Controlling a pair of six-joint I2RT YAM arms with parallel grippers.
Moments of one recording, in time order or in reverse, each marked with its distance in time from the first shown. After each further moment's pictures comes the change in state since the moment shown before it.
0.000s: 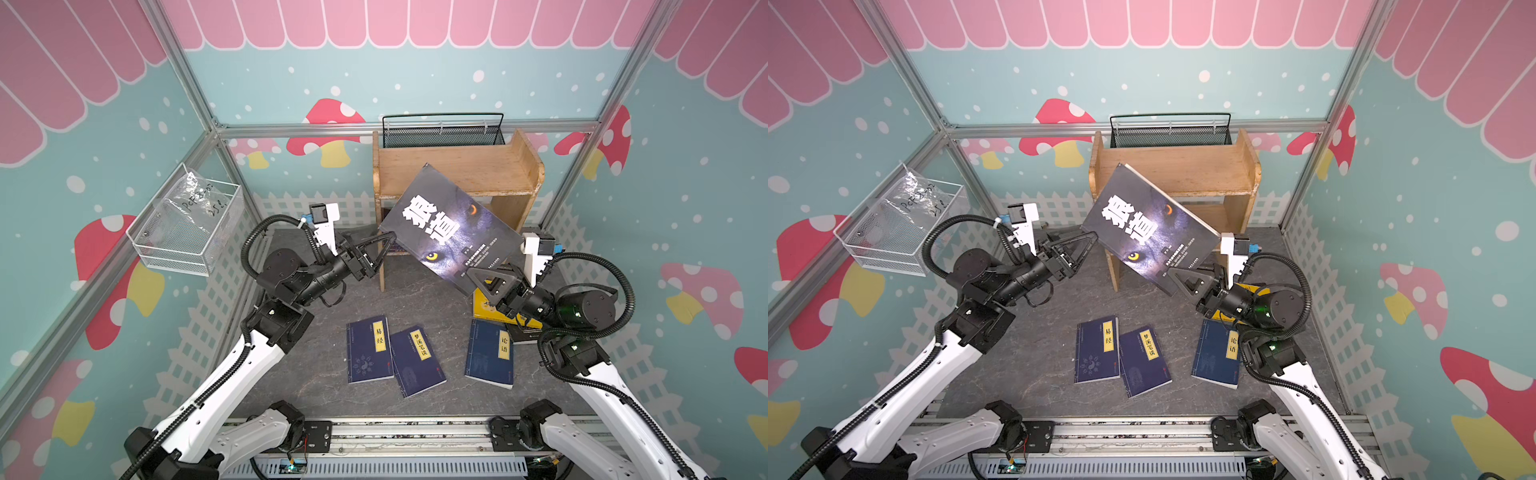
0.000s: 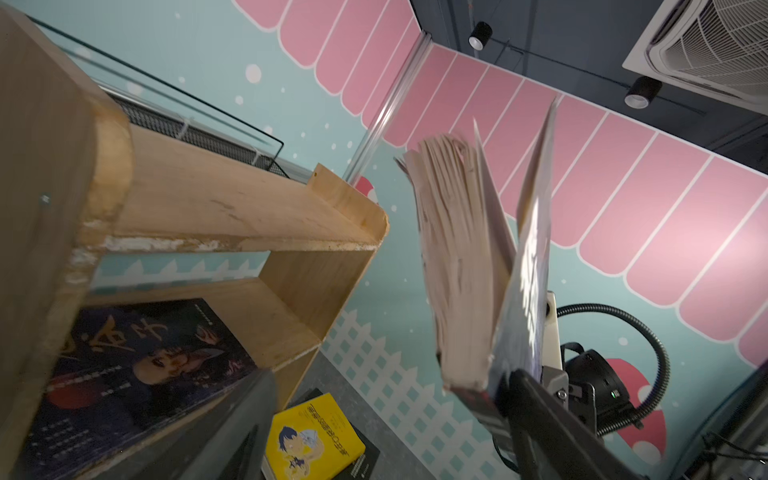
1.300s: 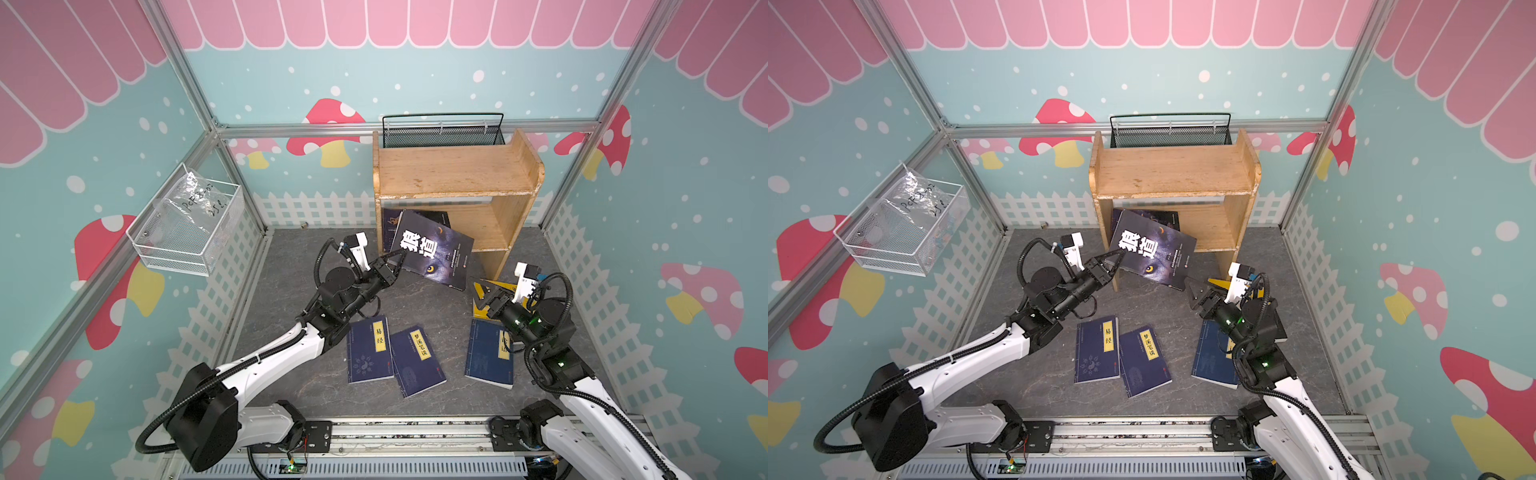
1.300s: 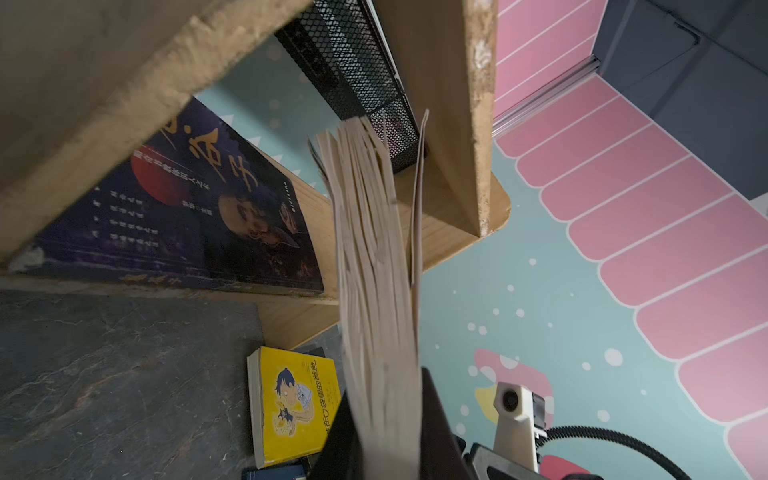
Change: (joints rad) left arm -0.137 0.246 -0.213 0.267 -0.412 -0.322; right arm -0.020 -0.103 -0.289 -0.335 0.589 -0.094
